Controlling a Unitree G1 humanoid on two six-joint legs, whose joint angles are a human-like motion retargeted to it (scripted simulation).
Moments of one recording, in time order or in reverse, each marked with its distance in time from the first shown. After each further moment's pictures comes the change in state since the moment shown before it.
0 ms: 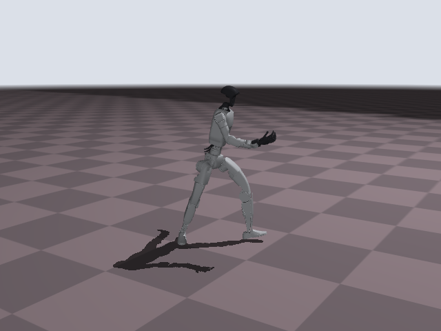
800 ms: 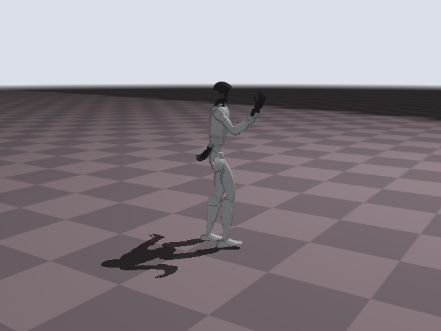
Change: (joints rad) left arm -0.031 -0.165 -0.327 0.079 0.045 -0.112 -0.155; right arm -0.179 -0.147 0.054 -0.548 0.283 -0.065 -0.107; waist -0.626 0.081 -0.012; left_leg 0.779 -0.467 -0.521 -0.367 -0.201 -0.032; right_leg -0.459 0.162 0.656 0.133 -0.096 -0.302
